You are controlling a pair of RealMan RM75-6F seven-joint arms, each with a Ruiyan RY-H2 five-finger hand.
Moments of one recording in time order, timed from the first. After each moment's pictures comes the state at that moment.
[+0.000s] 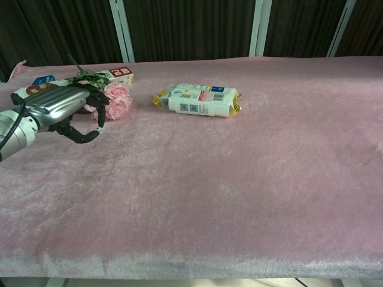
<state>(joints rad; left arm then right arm) -0.67 -1.60 -0.16 -1.30 1.21 1.07 0.36 0.06 -1.03 -0.01 -1.72 -1.53 1.41 -0.08</state>
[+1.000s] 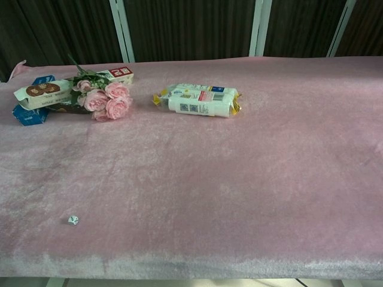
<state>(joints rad) -0.31 -1.26 0.05 -1.69 1.35 1.47 0.42 0.07 -1.05 -0.01 -1.74 -1.53 1.40 -0.14</state>
